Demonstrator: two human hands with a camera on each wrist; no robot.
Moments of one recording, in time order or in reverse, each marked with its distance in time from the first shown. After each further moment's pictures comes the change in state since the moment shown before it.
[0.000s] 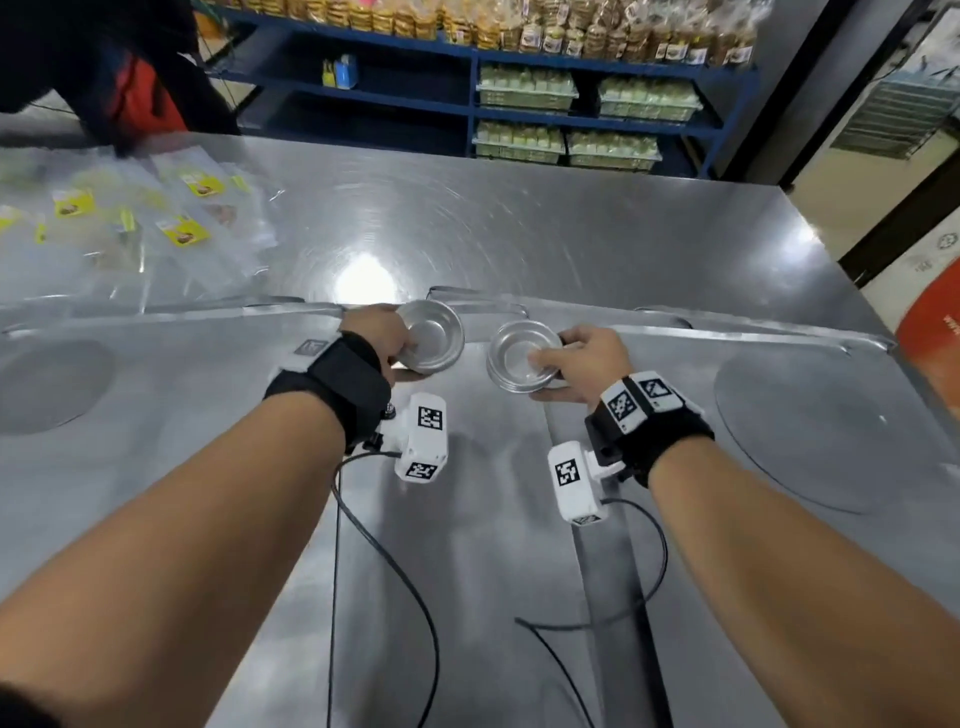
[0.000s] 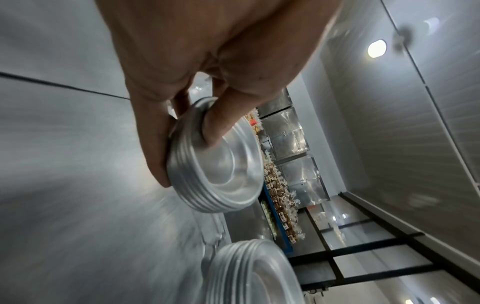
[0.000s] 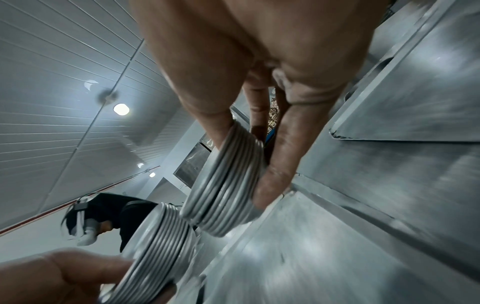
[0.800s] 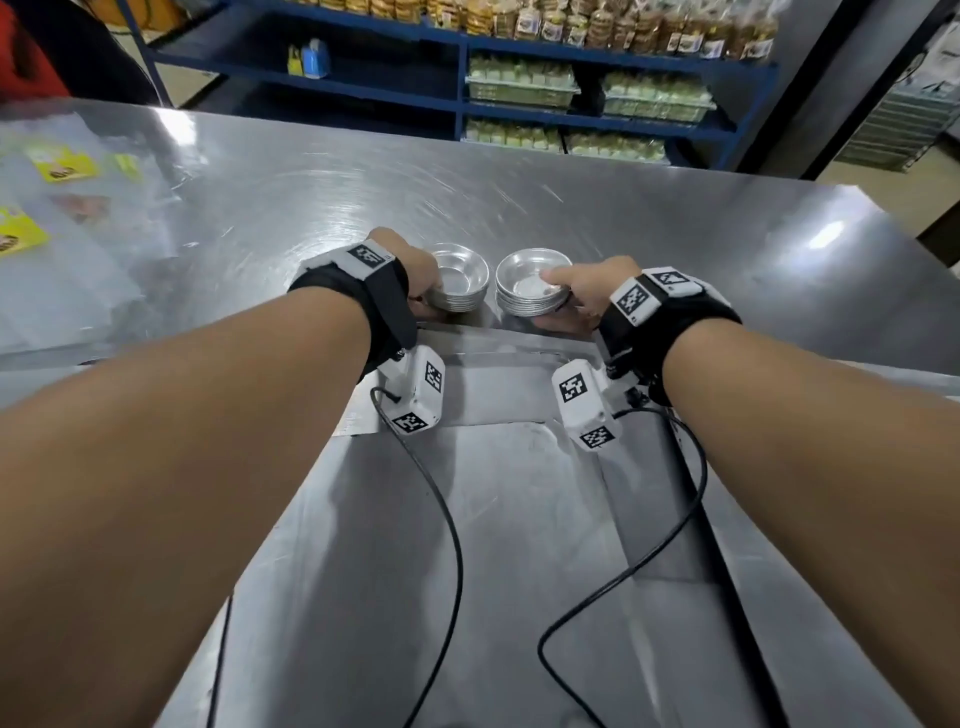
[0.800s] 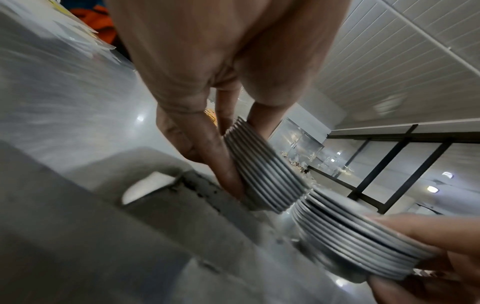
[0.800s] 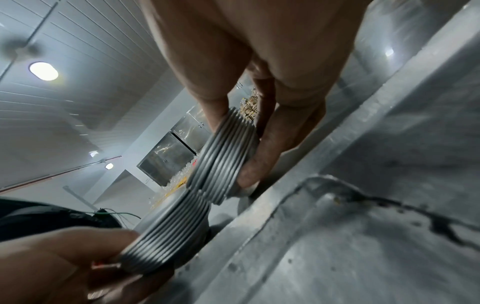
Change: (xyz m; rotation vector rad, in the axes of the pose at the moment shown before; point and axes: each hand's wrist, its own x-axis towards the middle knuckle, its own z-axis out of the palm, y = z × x) left_hand 0.273 0.044 0.069 0.462 0.015 0.207; right_hand 0.252 -0.043 0.054 -0.029 0.103 0.044
